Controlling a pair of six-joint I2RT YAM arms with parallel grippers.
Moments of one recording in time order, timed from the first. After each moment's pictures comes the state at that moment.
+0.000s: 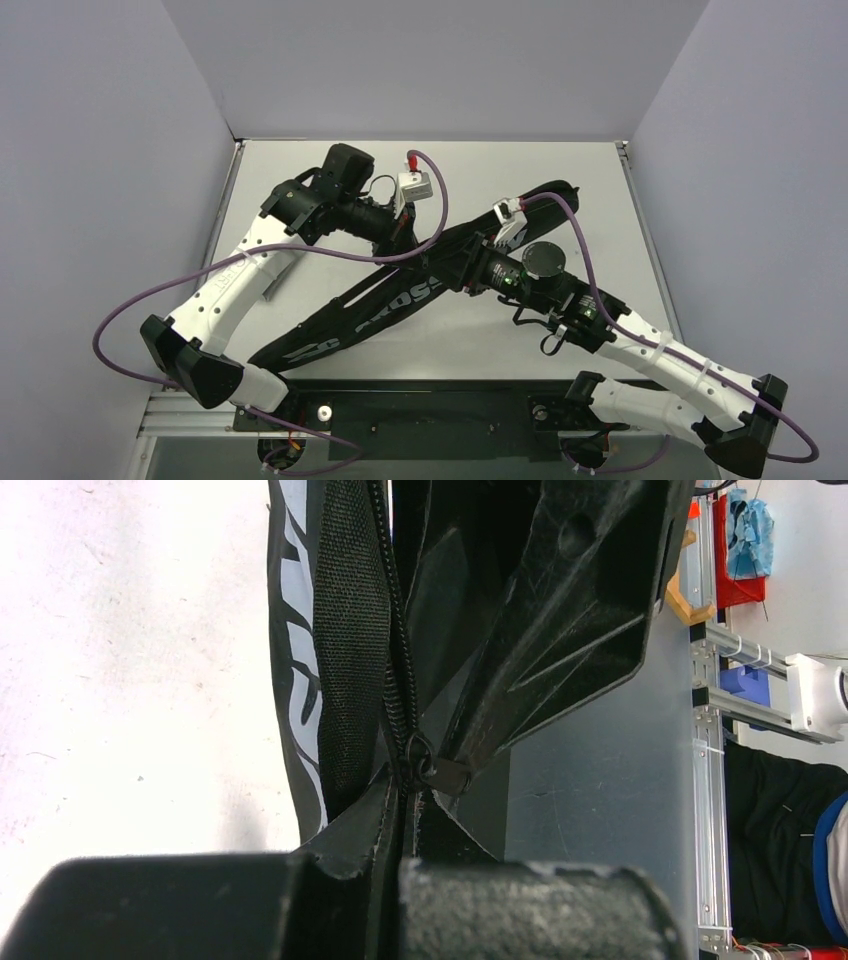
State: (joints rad) left arm -0.63 1.44 1.61 -0.98 0.91 0.16; right arm 0.93 0.92 0.84 -0.07 -0.01 0.83
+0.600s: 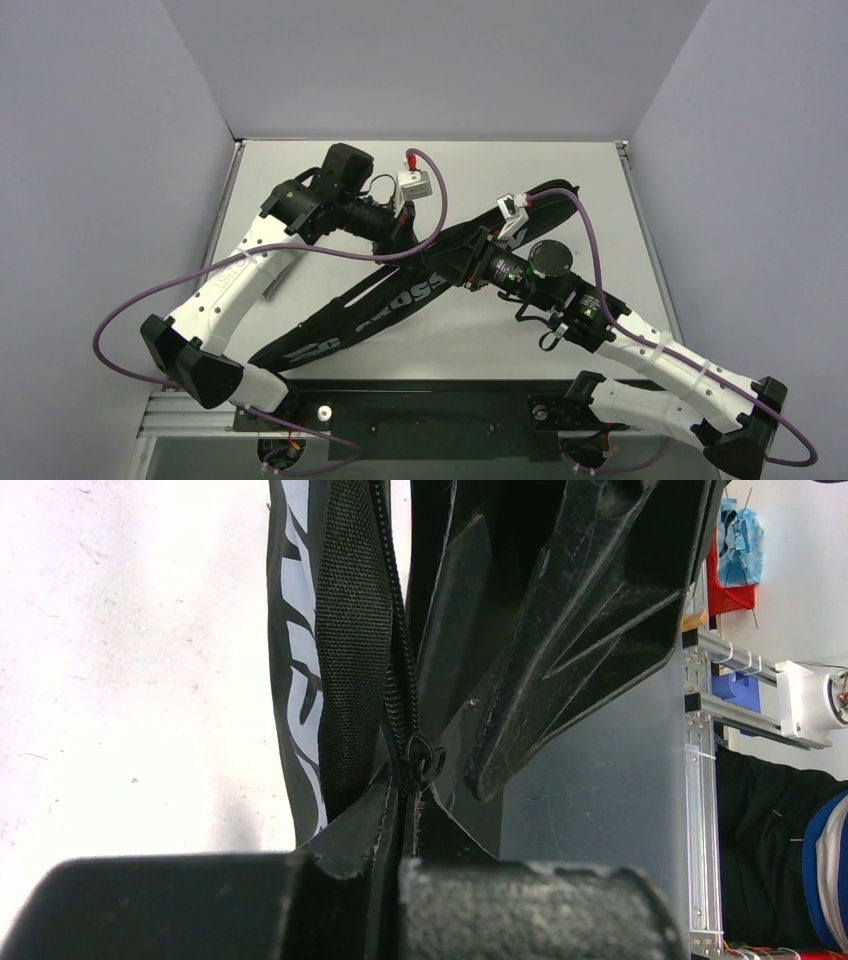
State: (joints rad) left arm -0.62 1.44 1.60 -0.96 0.92 0.14; right arm 0.90 0.91 0.83 0.02 -0.07 0.89
